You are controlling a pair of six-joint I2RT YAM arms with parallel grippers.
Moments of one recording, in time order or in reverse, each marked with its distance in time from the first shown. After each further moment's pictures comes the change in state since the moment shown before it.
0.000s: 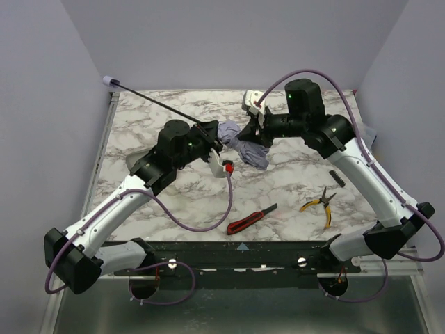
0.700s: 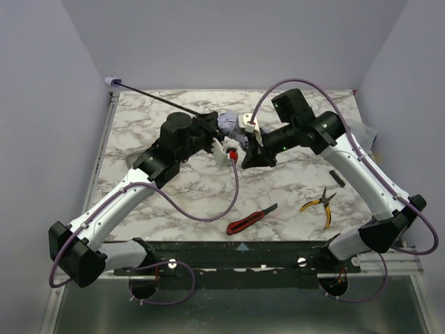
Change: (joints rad) left arm 0.000 0.066 0.078 0.004 -0.055 -0.098; right arm 0.007 0.058 0.041 -0.359 -0.208 -0.180
